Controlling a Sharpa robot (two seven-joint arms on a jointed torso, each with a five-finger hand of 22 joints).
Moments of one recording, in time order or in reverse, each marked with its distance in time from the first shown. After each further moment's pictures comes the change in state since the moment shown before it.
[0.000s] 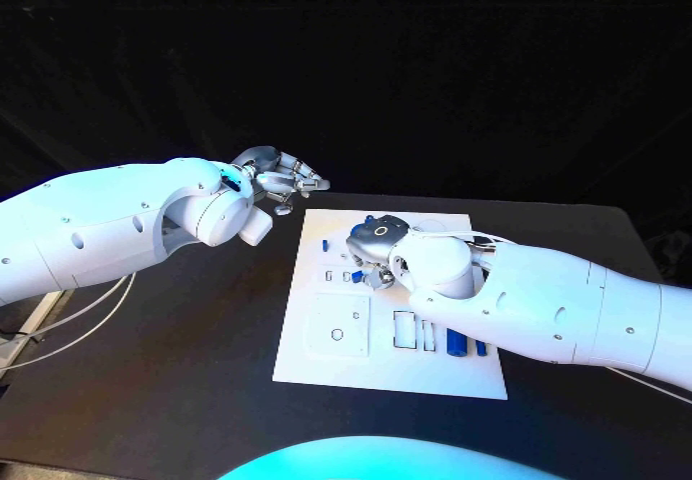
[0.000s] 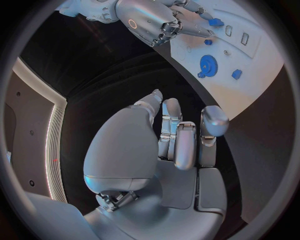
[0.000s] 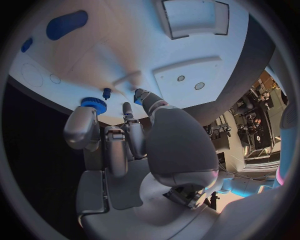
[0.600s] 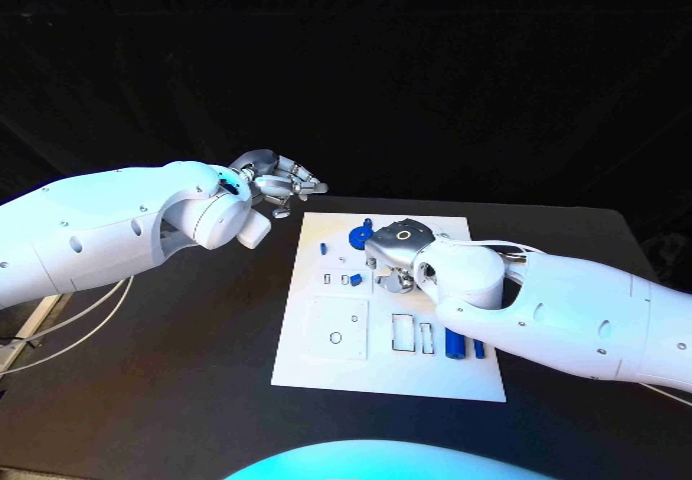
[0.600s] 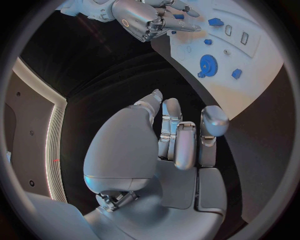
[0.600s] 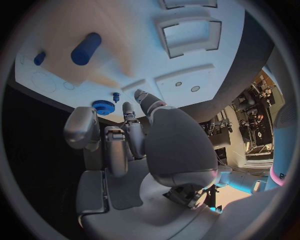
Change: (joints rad) left arm 0.000 -0.002 0.000 -0.004 0.000 0.005 0.000; left_hand 0.000 0.000 0.000 0.000 0.000 0.000 0.000 0.000 0.000 0.000 0.000 -0.004 -0.002 0.000 0.000 0.000 0.000 0.000 0.000 0.000 0.000 0.000; right arm 0.001 -0.115 0.001 0.101 0.008 -0.059 -0.008; right_hand 0.018 0.018 0.035 -0.008 -0.059 0.004 -0.004 0.000 -0.007 0.000 0.000 0.000 0.000 0.000 0.000 0.000 0.001 0.000 0.000 0.000 -0.005 -0.001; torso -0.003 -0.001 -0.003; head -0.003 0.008
